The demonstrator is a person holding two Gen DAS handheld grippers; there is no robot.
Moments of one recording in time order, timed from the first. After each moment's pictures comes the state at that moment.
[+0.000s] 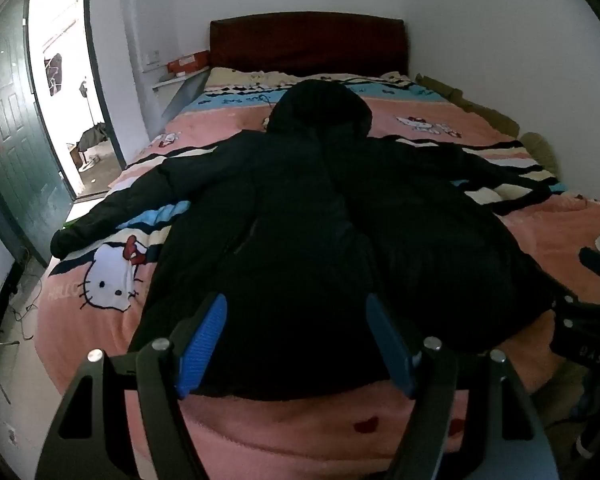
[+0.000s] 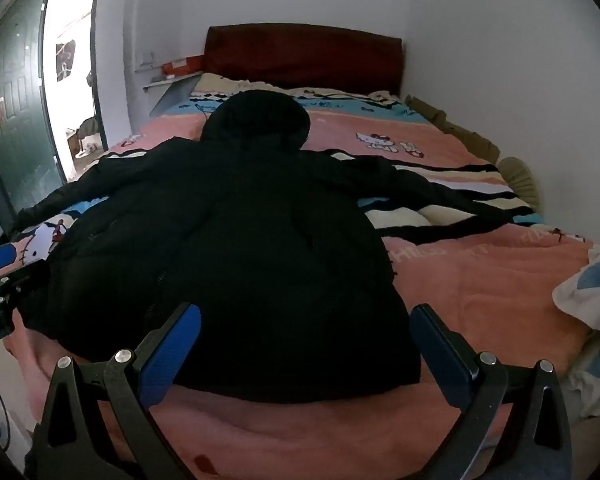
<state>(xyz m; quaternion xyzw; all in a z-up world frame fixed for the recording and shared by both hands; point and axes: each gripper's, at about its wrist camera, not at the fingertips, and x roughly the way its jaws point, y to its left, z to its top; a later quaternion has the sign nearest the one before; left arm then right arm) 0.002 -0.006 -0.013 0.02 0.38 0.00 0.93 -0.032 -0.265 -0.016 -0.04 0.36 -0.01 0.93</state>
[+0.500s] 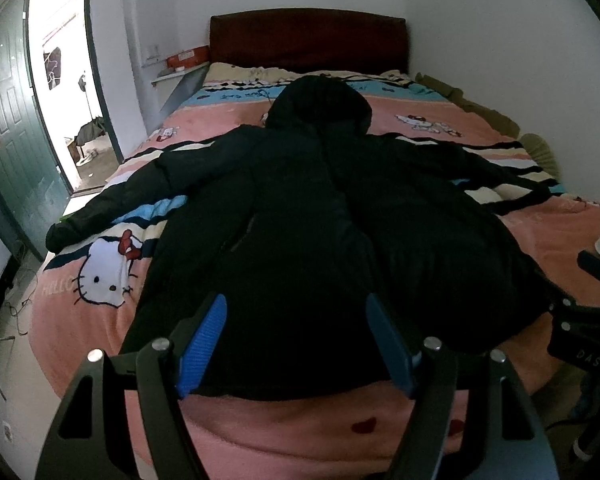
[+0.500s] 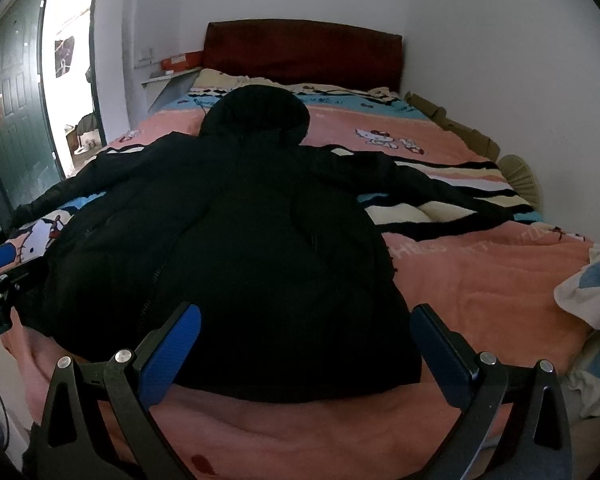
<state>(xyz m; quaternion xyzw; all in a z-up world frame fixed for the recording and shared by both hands) 0.010 0.002 -0.019 0.01 0.38 -0.01 0.92 -0.029 -0.268 -0.021 -0.04 0.37 -0.01 0.93</state>
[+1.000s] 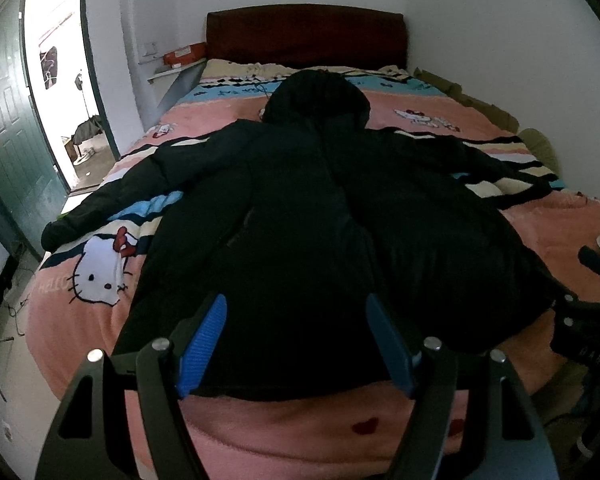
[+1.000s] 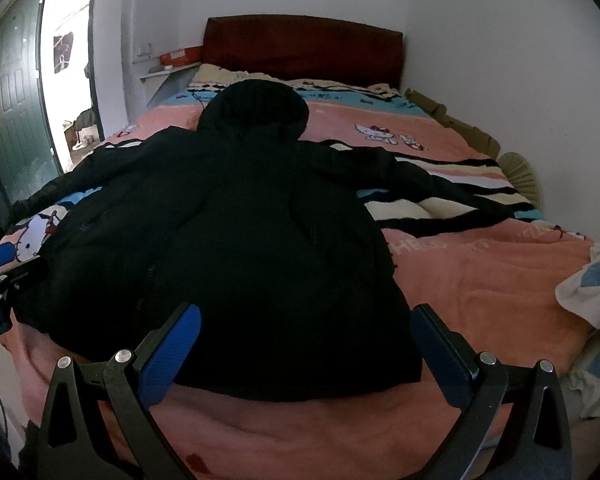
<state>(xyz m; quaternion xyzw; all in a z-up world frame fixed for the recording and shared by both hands) 0.015 0.000 -0.025 0.01 0.39 -0.01 0.92 -0.024 -0.265 -0.026 -0.05 0.37 -0.01 0.93</state>
